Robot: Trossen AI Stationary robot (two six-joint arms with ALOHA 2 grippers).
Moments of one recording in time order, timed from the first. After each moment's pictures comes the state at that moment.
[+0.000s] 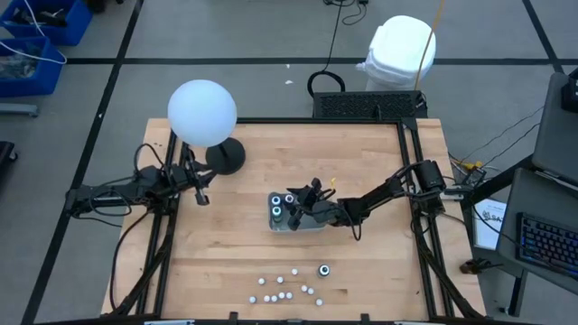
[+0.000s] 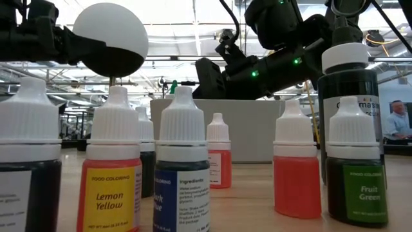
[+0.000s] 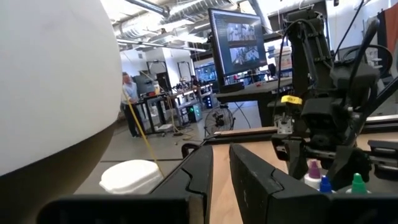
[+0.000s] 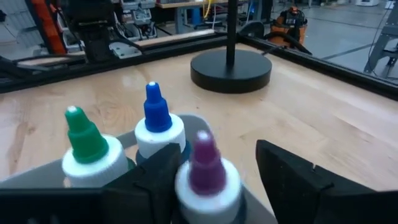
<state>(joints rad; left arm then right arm) 0.08 0.05 0.01 0.24 -0.23 0.26 0.18 1.99 0.85 0.85 0.65 0.25</state>
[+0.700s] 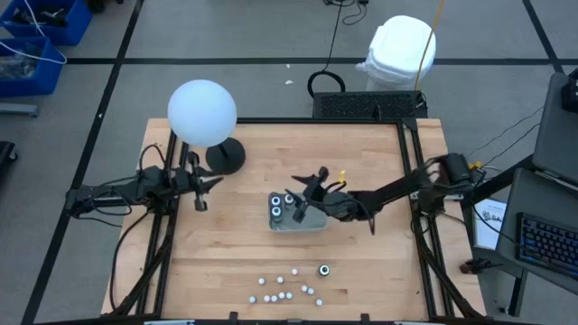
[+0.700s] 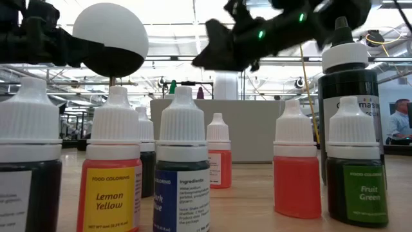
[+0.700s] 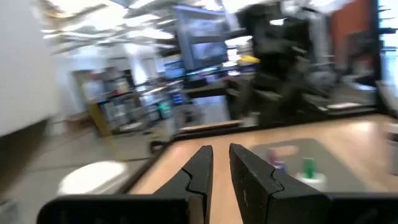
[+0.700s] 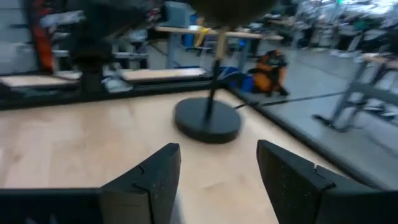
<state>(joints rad) 0.08 0.05 0.01 0.18 -0.07 0.23 0.20 1.73 0.85 0.70 0.73 0.01</state>
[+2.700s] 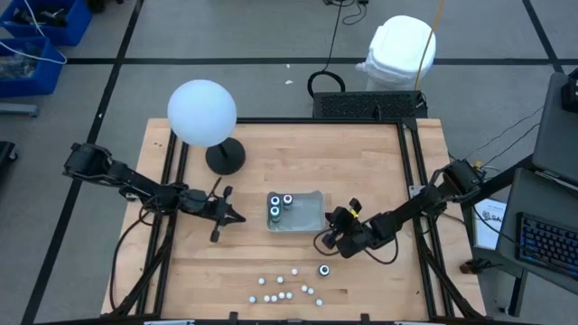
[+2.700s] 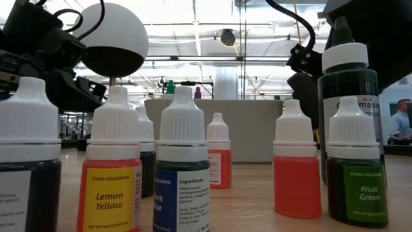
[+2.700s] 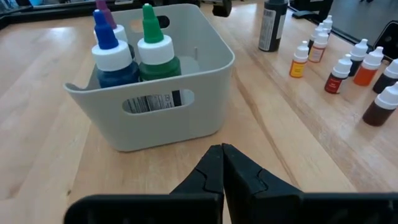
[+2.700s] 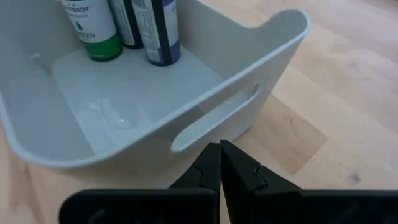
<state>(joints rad) -0.22 1.17 0.05 0.76 -0.01 0.02 0.47 1.72 0.66 0.09 0.85 0.88</state>
